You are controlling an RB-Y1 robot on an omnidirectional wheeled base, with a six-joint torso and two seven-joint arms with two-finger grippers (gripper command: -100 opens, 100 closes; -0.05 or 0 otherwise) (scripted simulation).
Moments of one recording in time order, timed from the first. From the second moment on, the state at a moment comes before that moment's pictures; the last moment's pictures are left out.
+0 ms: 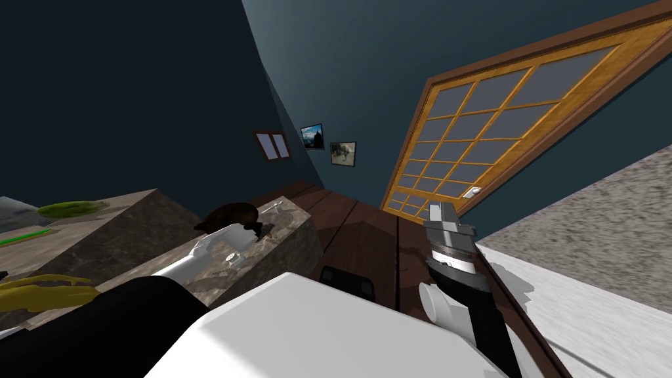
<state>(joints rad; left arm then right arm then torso) 0.51 1.08 0.10 -1.79 0.46 0.88 -0.06 0.51 -0.04 -0.02 -2.29 0.06 -0.46 0.02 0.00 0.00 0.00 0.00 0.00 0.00</state>
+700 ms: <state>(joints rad) 0.45 1.02 0.09 -1.68 0.42 0.90 -0.03 0.51 -0.04 -0.02 -2.29 0.06 -0.46 0.02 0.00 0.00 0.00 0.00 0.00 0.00</state>
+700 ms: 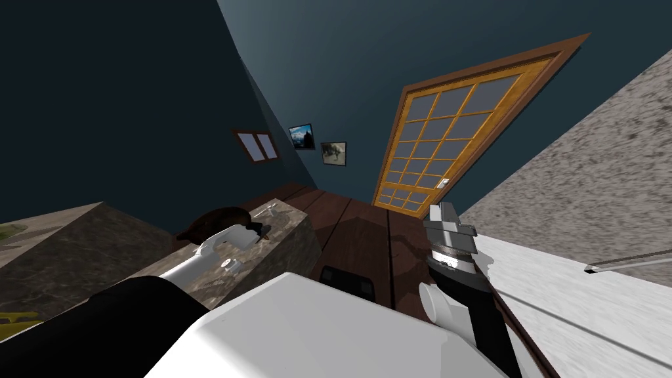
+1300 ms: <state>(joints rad) 0.46 1.03 0.10 -1.70 0.43 0.90 -0.03 0.51 -0.04 -0.02 -2.29 0.06 -0.46 0.02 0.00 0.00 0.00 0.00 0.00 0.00</state>
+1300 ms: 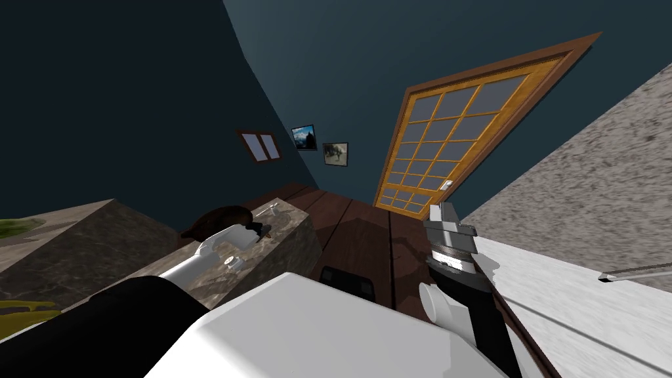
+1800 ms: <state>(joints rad) 0.50 1.06 0.10 -1.77 0.45 0.88 -0.05 0.51 -0.04 -0.02 -2.29 0.06 -0.46 0.02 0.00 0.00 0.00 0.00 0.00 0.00</state>
